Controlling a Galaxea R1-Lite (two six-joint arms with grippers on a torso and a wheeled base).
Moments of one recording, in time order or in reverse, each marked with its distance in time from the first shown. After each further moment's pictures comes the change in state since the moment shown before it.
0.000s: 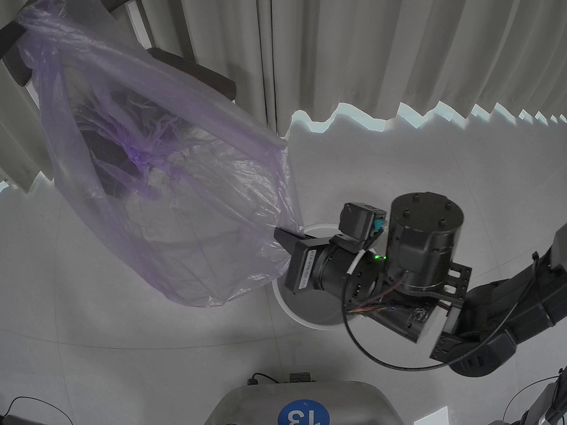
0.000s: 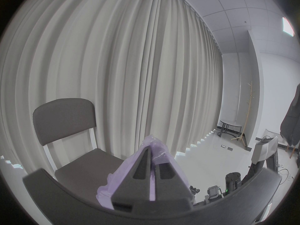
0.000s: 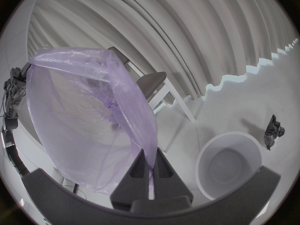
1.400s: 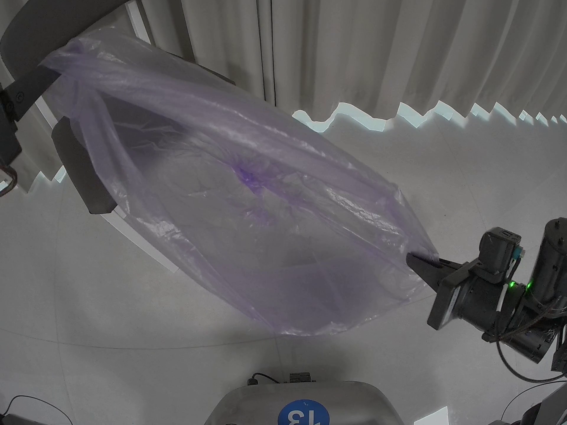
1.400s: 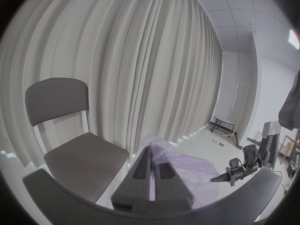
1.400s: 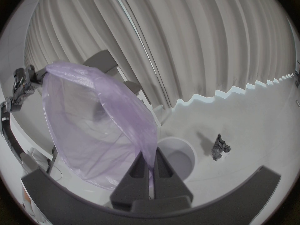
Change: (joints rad) left arm -0.006 0.029 0.130 -0.047 -0.039 -0.077; right arm -0.069 -0.494 0.410 0.187 -0.153 -0.189
